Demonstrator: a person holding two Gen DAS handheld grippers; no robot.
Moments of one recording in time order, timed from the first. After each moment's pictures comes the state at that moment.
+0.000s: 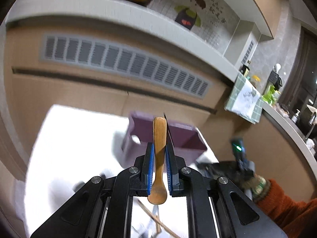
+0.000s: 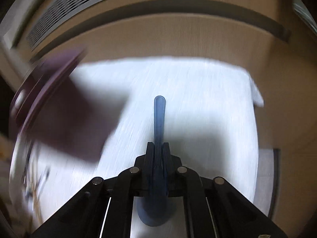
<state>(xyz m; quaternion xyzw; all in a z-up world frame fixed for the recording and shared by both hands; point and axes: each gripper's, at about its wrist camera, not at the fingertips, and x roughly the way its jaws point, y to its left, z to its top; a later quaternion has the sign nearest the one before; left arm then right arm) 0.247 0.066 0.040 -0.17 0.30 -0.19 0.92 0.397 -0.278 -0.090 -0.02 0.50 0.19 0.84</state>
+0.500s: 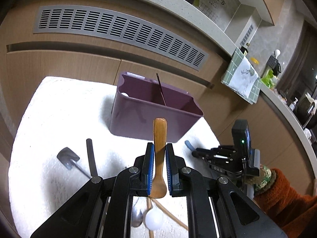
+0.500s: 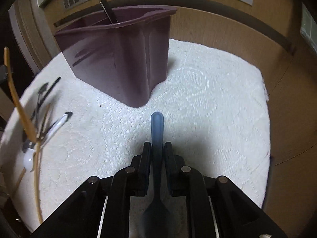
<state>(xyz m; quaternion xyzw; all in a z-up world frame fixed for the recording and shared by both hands) 0.224 0.041 0.008 -0.16 0.36 -0.20 0.90 0.324 -0.239 -0.097 -0.12 0.48 0.21 0.84</state>
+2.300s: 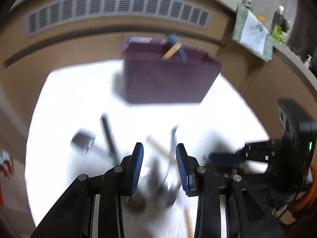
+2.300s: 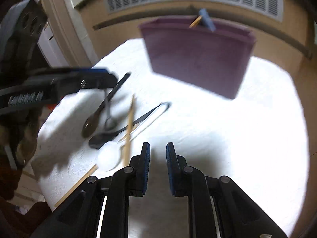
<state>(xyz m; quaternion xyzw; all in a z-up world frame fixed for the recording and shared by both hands) 0.214 0.028 -0.038 -0.03 0.43 -0.17 0.88 0.237 -0.159 -0.077 -0.05 0.46 0.30 0.83</state>
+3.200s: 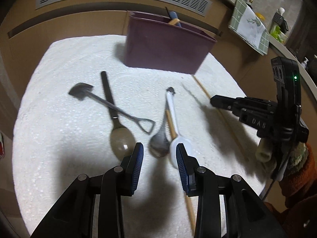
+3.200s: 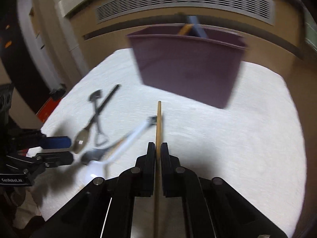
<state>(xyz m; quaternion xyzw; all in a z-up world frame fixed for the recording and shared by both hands) 0.171 0.032 -0.061 -0.06 0.46 -0.20 0.86 0.250 -0.173 -0.071 -0.04 0.44 0.24 0.87</state>
